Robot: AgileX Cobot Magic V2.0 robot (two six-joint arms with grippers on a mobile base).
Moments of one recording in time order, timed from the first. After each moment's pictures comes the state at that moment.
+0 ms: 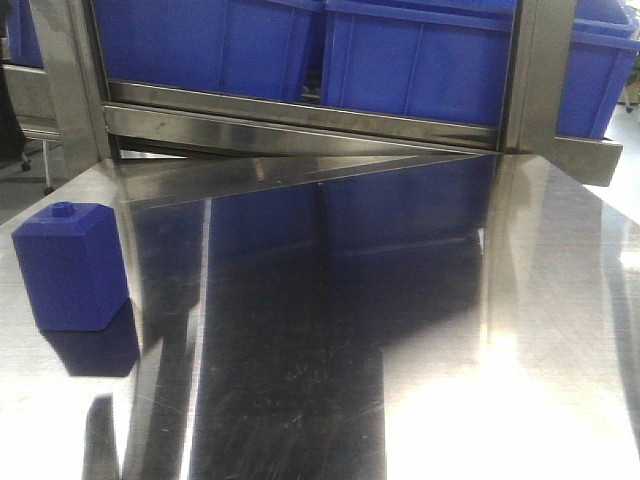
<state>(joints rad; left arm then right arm) -0.37 1.33 -1.06 0.11 1.00 -0.57 0.05 0.18 -0.39 -0.04 0.29 0.02</state>
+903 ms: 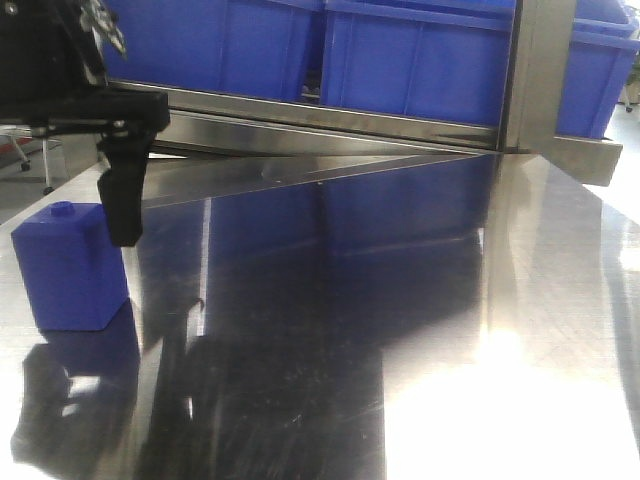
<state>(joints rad) -0.48 1.69 -1.32 0.05 1.22 -0.53 0.05 0.18 -0.39 -0.04 0.29 0.02</state>
